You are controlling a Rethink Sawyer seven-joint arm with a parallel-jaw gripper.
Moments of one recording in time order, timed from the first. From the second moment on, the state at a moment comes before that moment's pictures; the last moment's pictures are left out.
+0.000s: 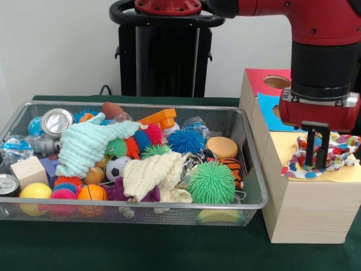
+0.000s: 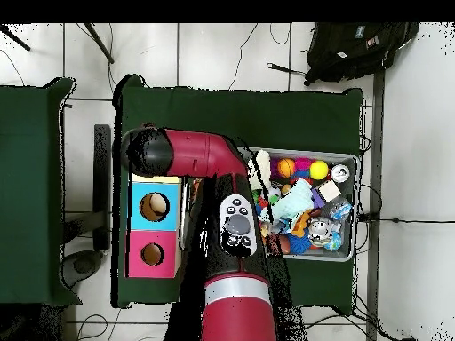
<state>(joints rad) -0.03 -0.51 0.04 1.33 0.10 0.59 2.16</state>
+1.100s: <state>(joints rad) -0.10 -0.40 0.05 1.25 0.11 0.59 2.16</state>
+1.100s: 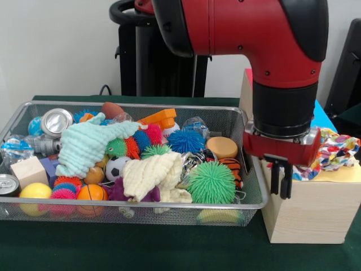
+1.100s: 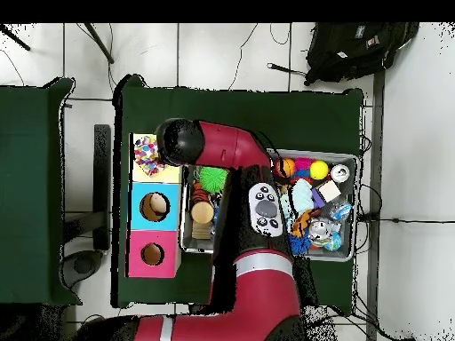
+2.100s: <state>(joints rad) -0.08 -0.42 0.03 1.31 0.11 0.48 2.16</state>
